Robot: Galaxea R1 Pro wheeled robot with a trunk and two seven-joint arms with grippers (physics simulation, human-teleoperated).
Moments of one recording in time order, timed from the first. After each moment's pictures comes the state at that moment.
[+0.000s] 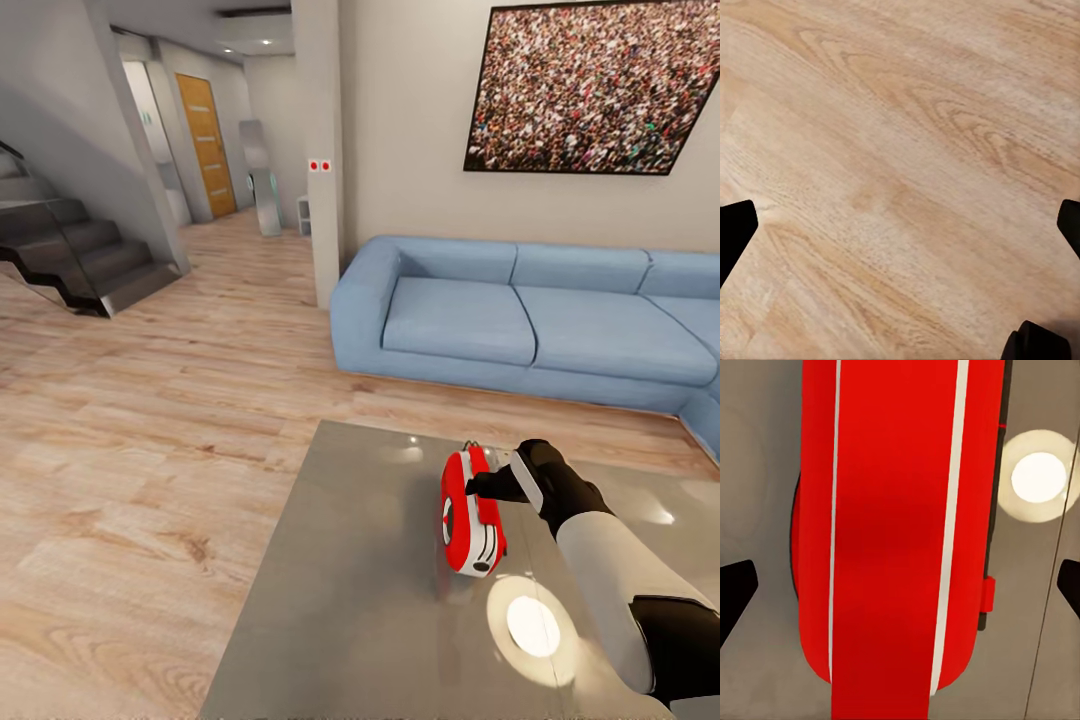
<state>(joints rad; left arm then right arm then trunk) 0.06 0.03 0.27 -0.77 0.01 -0.13 0.25 -0.97 -0.11 -0.02 -0.57 -0.09 0.95 0.05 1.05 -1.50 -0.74</state>
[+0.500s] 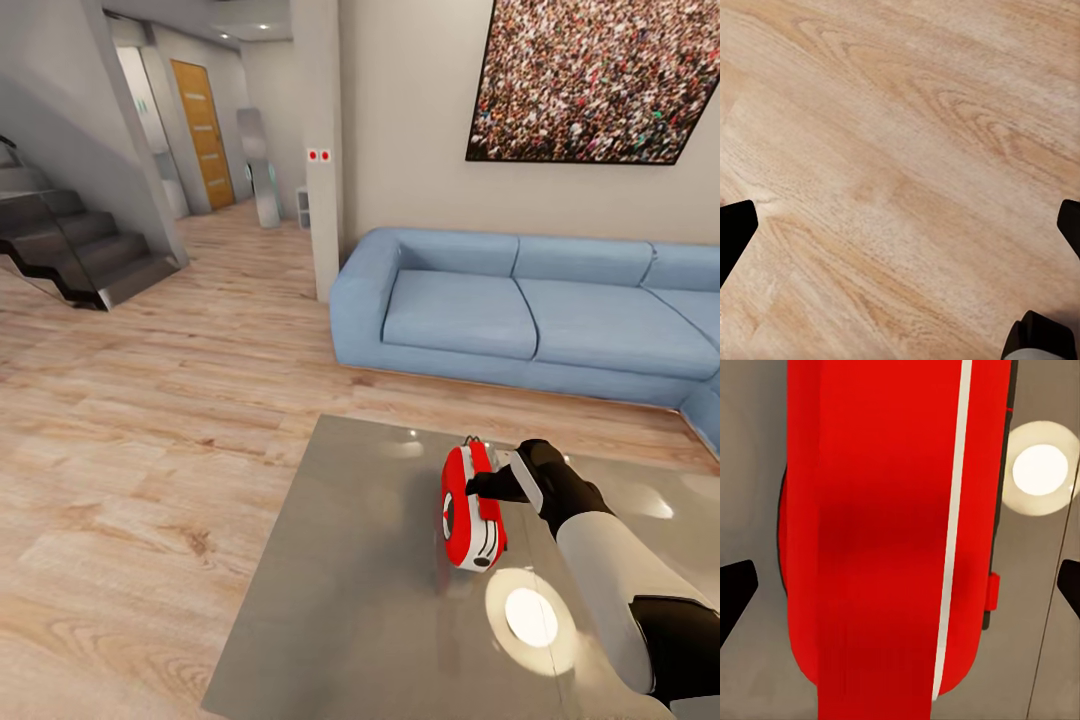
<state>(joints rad) 0.06 0.03 0.27 -0.77 0.01 -0.13 0.25 -0.97 -0.11 -0.02 -0.57 -0.09 0.95 0.05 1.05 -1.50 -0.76</state>
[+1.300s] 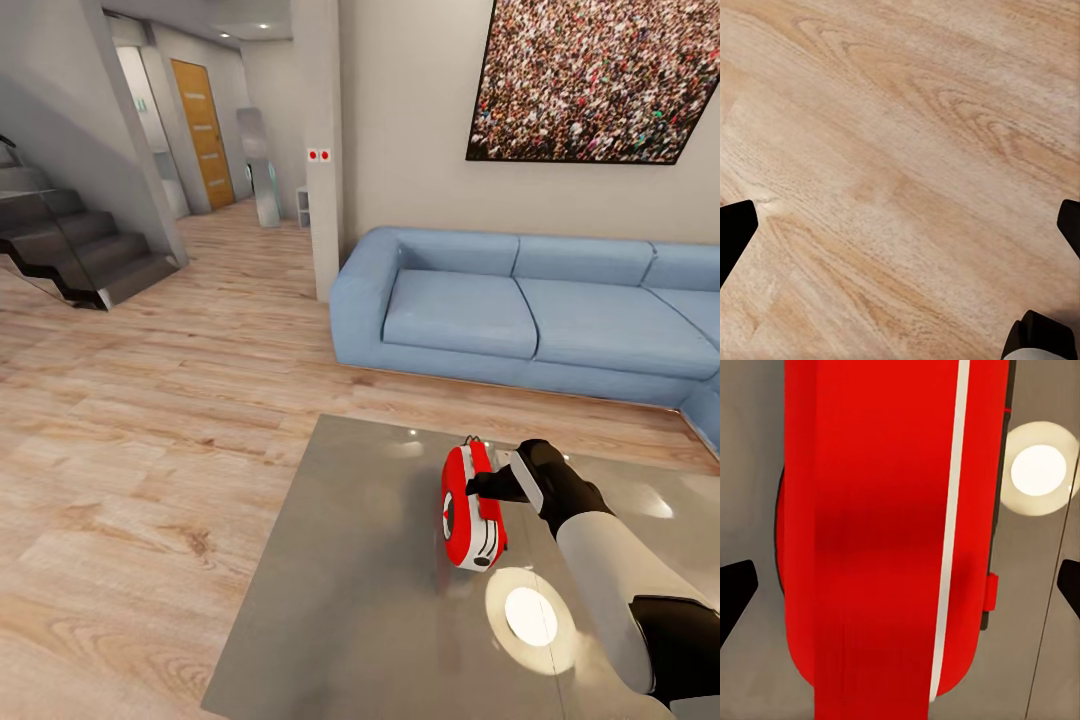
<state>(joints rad) 0.06 0.03 0.27 -0.77 0.01 -0.13 0.25 -0.97 -0.11 -0.02 -0.57 -0.08 0.95 0.05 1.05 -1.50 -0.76</state>
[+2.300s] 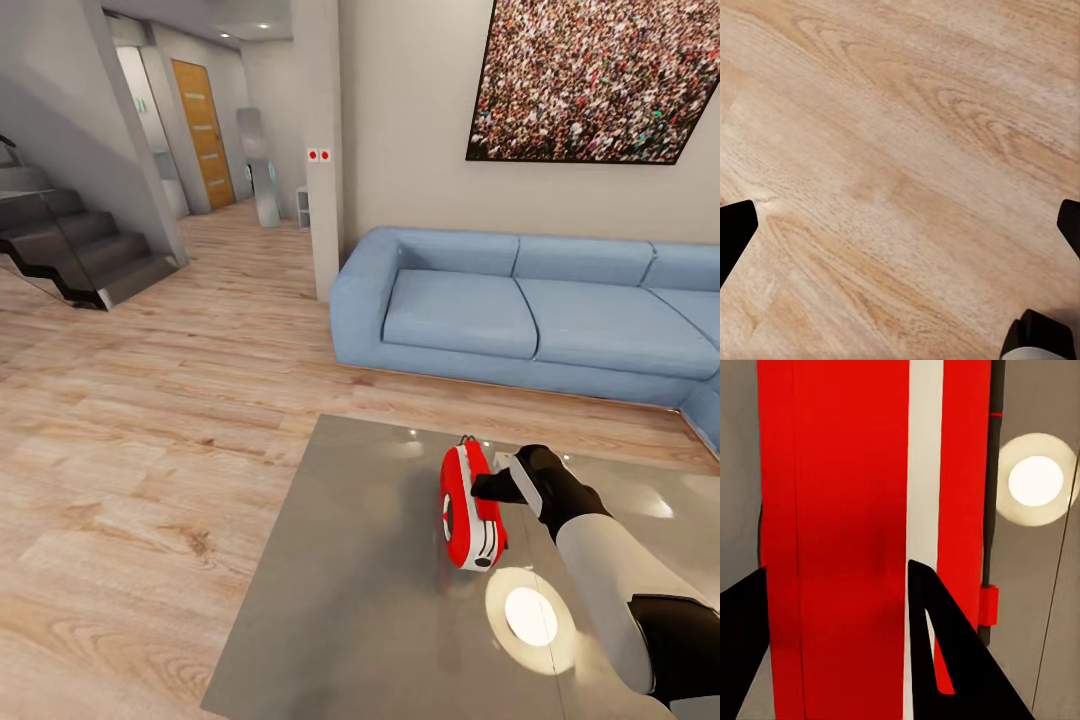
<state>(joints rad) 0.06 0.03 0.26 -0.77 0.01 -0.13 0.25 -0.97 -0.11 -0.02 -0.53 -0.08 0.88 0.05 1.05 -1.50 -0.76</state>
